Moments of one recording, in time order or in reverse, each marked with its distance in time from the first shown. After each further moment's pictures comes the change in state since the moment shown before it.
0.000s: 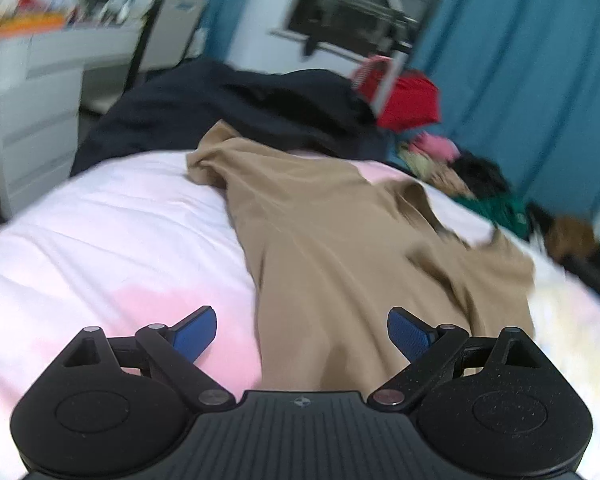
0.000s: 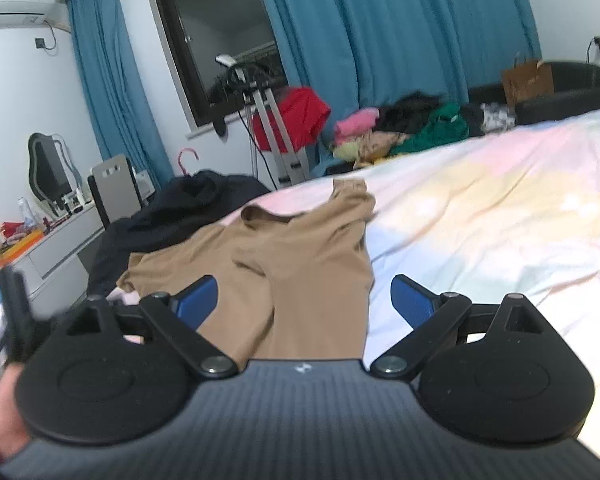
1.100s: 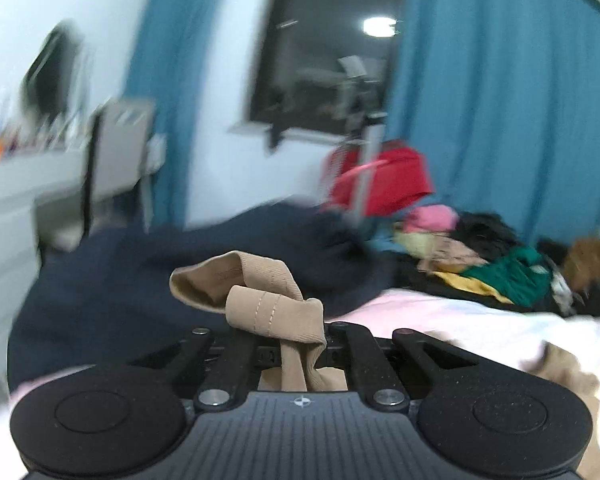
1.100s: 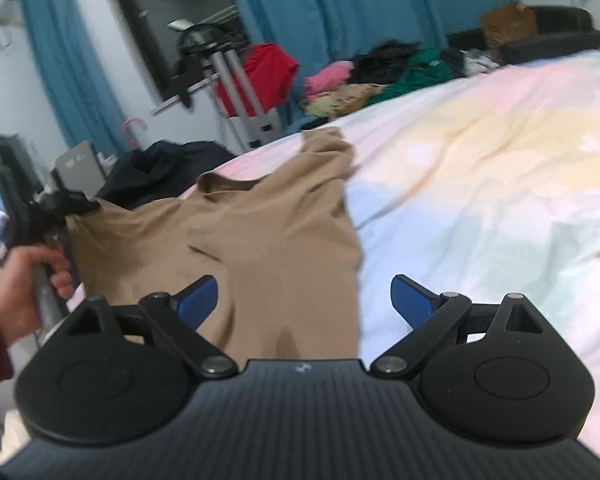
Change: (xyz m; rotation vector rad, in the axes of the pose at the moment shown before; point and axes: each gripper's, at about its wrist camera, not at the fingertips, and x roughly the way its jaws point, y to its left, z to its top) left arm 0.093 -0.085 0.122 0.367 -0.304 -0.006; right arm 0.082 -0.032 -0.008 0.127 0.105 -0.072
